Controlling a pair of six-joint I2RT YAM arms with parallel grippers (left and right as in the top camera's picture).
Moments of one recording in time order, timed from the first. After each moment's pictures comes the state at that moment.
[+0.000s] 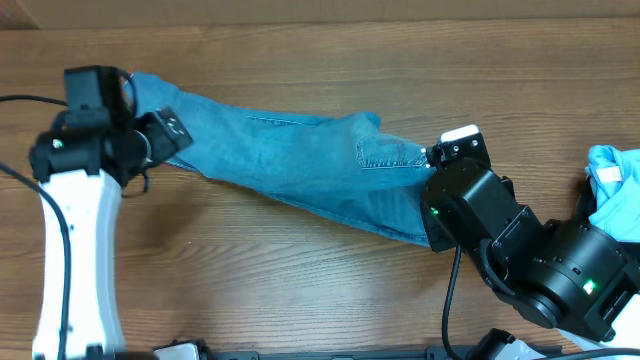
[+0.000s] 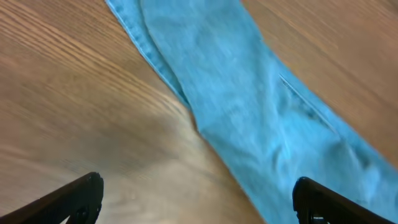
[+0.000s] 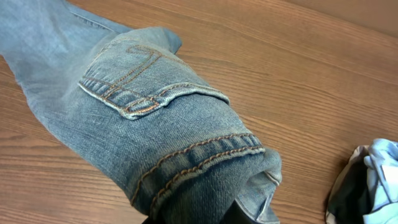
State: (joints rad) left arm 0.18 1.48 1.44 -1.05 0.05 -0.45; right arm 0.79 1.16 1.58 -1.41 0.46 0.36
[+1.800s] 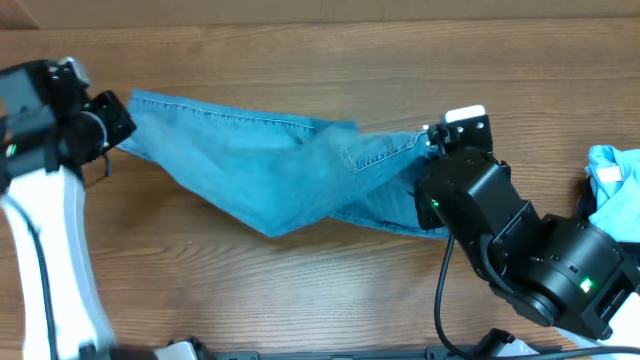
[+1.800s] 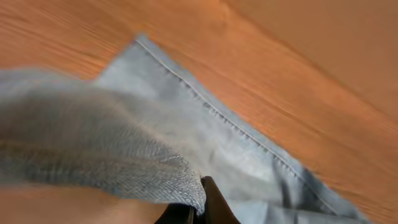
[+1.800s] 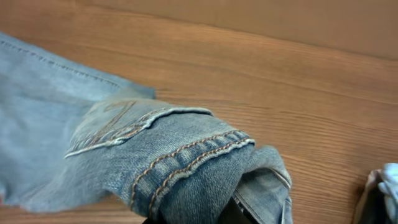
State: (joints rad) left arm 0.36 1.46 1.44 -0.84 0.27 -0.28; right arm 0.79 1.17 1.59 -1.25 0.53 0.40
